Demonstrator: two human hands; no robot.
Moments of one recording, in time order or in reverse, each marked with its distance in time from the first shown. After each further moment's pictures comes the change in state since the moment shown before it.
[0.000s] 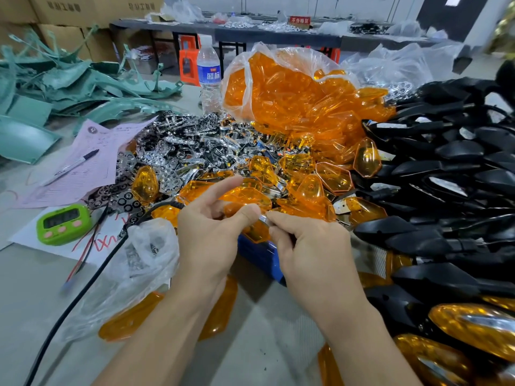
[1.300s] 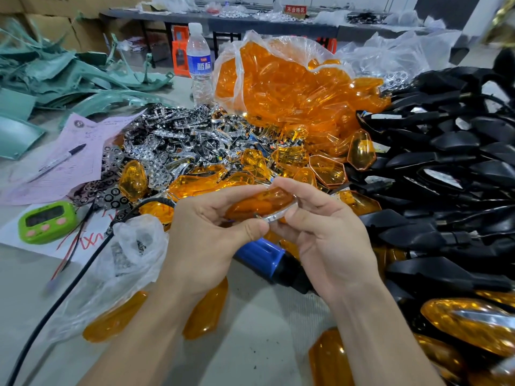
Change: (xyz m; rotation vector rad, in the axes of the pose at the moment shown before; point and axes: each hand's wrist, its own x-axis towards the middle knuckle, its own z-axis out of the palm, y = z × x) left_hand -0.010 0.018 0.000 -0.018 -0.316 0.198; right_hand 0.012 0.017 -0.015 1.353 -0.072 0.505
